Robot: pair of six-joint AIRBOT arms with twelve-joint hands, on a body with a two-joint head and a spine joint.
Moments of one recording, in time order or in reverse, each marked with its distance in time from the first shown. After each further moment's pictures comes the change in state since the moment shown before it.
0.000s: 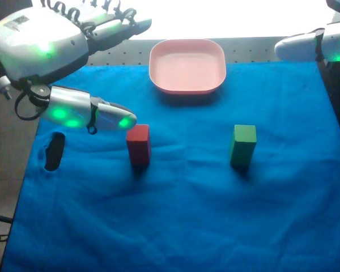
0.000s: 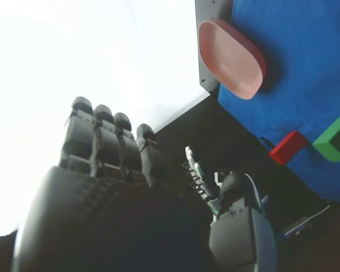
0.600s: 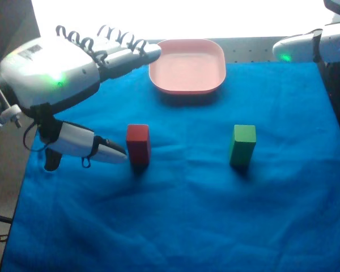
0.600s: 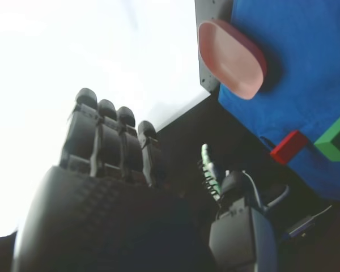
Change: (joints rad) left arm 0.090 -0.027 -0.019 -0.029 -0.064 -0.003; right arm 0.000 -0.007 0.000 0.002 -0.001 0.000
